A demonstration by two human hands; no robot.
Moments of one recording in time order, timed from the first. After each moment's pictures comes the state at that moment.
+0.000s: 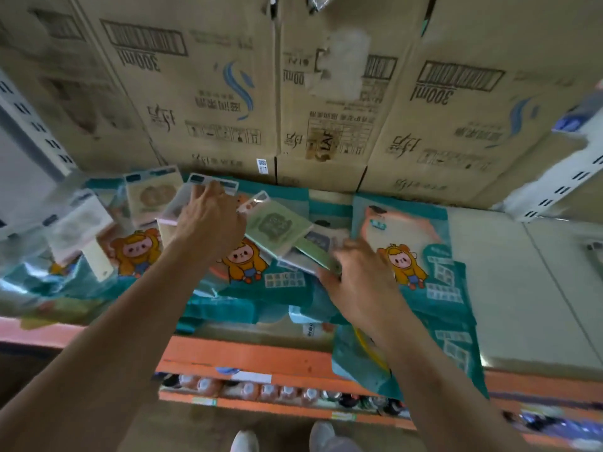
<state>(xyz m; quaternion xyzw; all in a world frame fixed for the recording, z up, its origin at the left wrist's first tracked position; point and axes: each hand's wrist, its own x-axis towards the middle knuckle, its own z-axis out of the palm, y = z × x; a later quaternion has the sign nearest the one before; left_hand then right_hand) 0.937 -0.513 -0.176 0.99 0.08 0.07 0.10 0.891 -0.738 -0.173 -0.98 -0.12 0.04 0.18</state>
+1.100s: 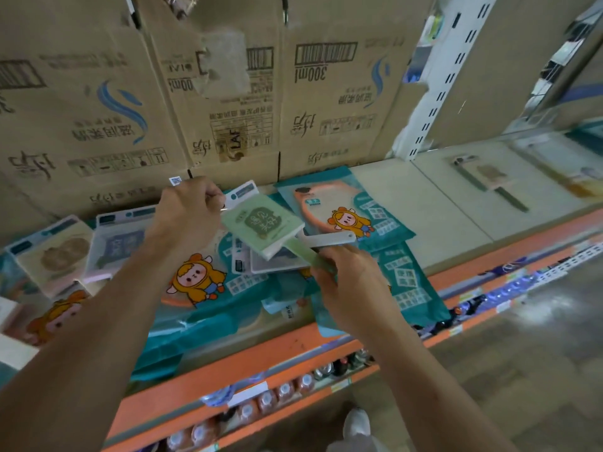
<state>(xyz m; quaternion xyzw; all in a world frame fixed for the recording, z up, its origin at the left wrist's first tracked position) 0.963 -0.553 -0.154 0.96 -0.06 0.06 0.28 0.822 -0.747 -0.177 -0.95 0.06 -0.09 0.28</state>
